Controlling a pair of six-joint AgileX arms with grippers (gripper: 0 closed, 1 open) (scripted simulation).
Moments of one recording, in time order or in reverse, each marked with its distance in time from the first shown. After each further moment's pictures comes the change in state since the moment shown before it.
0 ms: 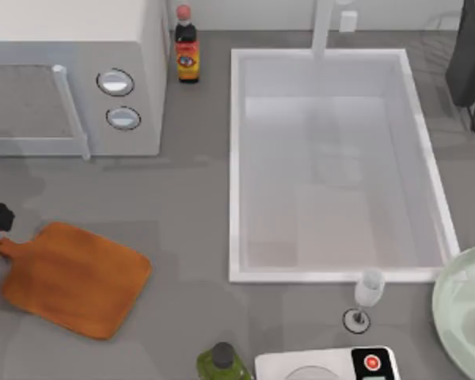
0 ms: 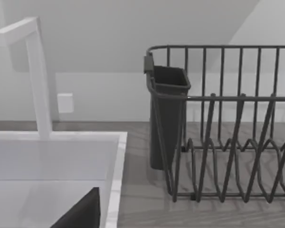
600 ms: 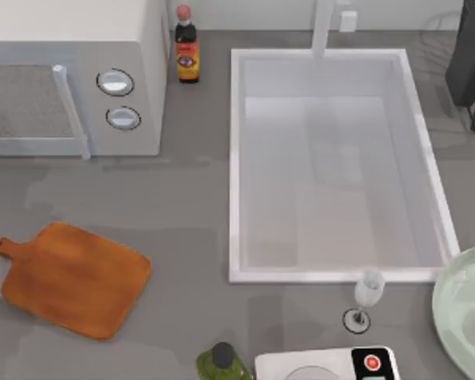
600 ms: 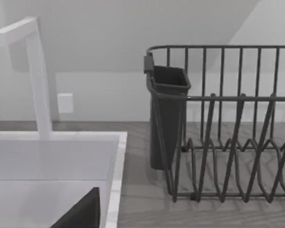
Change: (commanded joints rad) left arm -0.001 -0.089 0.142 -0.230 -0.002 -0.003; right arm 0.000 0.000 0.000 0.000 0.000 0.000
